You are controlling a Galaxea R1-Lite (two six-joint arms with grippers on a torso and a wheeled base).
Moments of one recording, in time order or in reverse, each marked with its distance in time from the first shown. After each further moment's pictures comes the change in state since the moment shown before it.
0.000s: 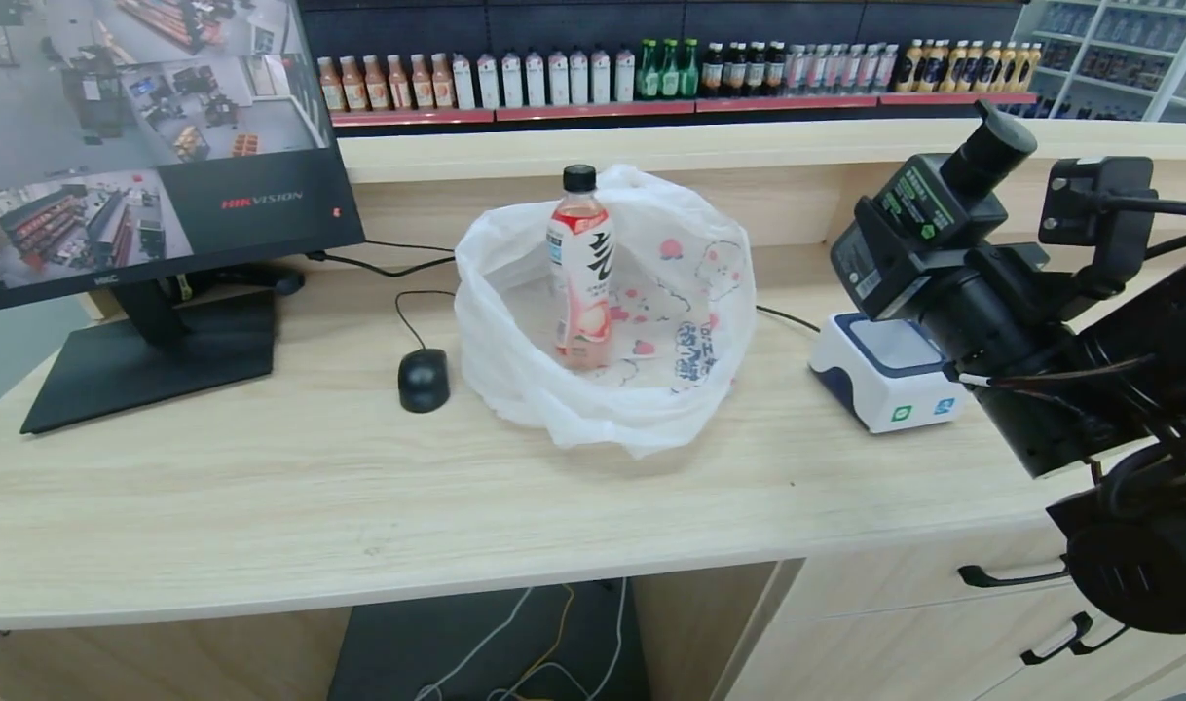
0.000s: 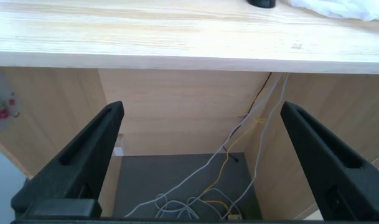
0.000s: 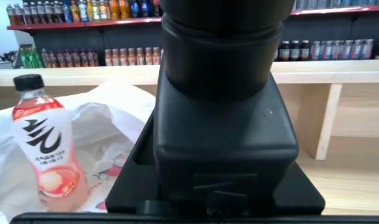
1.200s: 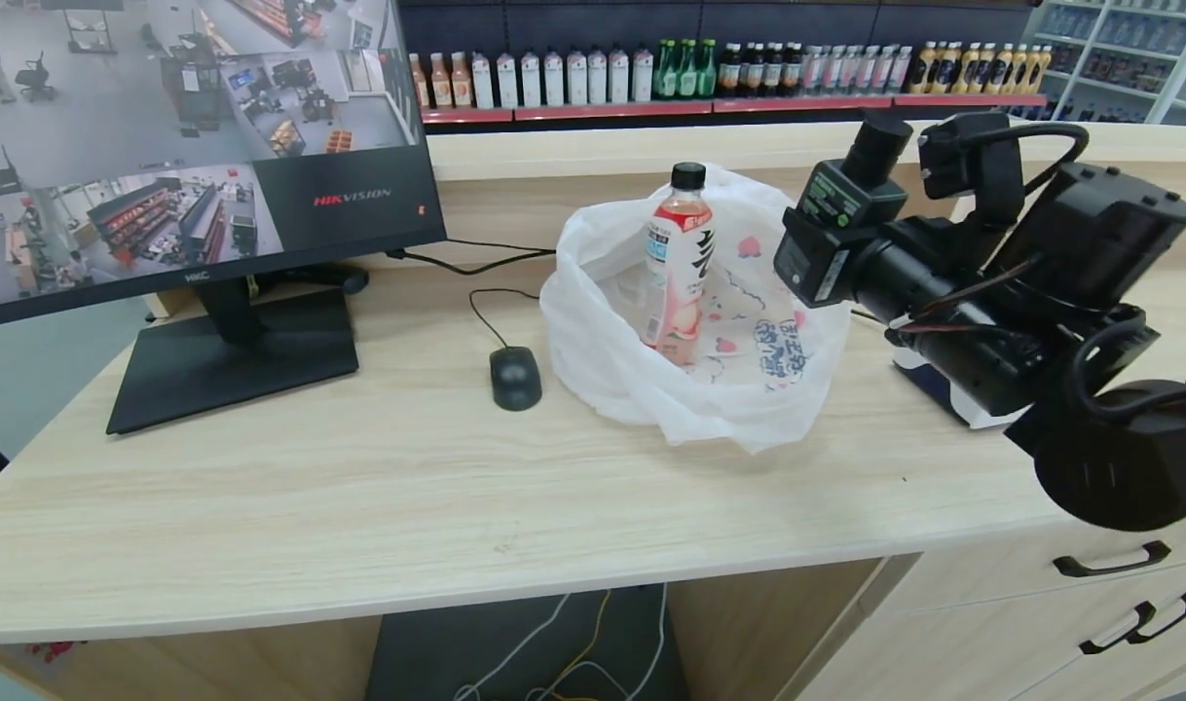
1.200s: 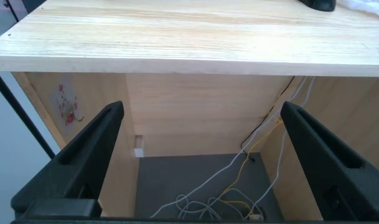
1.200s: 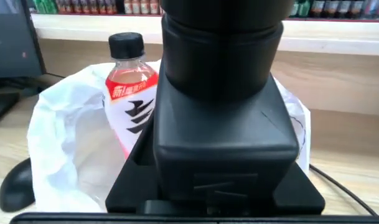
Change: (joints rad) left arm 0.000 0.000 0.000 0.000 0.000 0.003; right arm 0.014 0.025 -0.298 0.511 -0.003 -0.004
